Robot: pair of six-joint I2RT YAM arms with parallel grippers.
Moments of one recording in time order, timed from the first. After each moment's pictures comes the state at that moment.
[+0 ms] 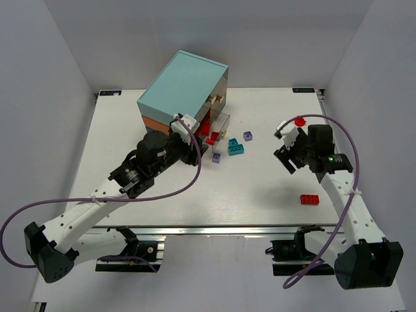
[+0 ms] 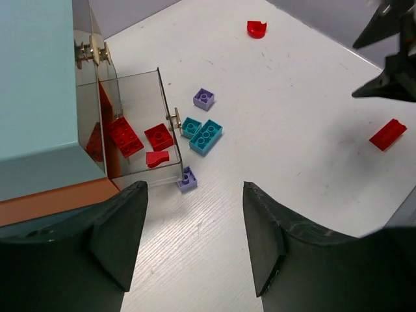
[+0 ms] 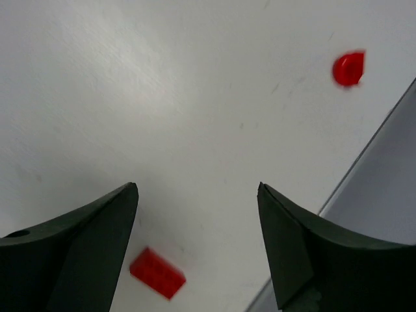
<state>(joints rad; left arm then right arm) -0.79 1.05 1.00 -0.14 -0.07 -0.01 0.12 1.02 0.92 -0.60 -0.26 -0.68</state>
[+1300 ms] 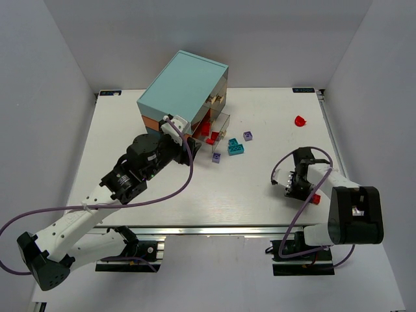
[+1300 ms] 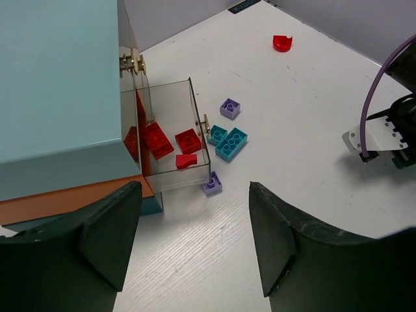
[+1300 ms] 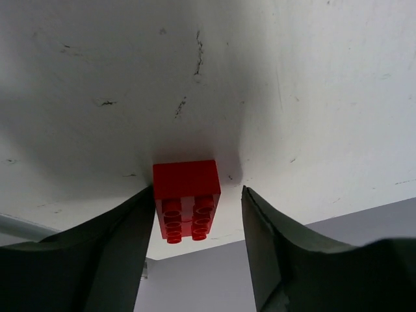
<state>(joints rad) -0.77 0.96 0.97 -0.14 -0.12 0.04 0.05 1.37 0.65 -0.71 0.15 -1.25</state>
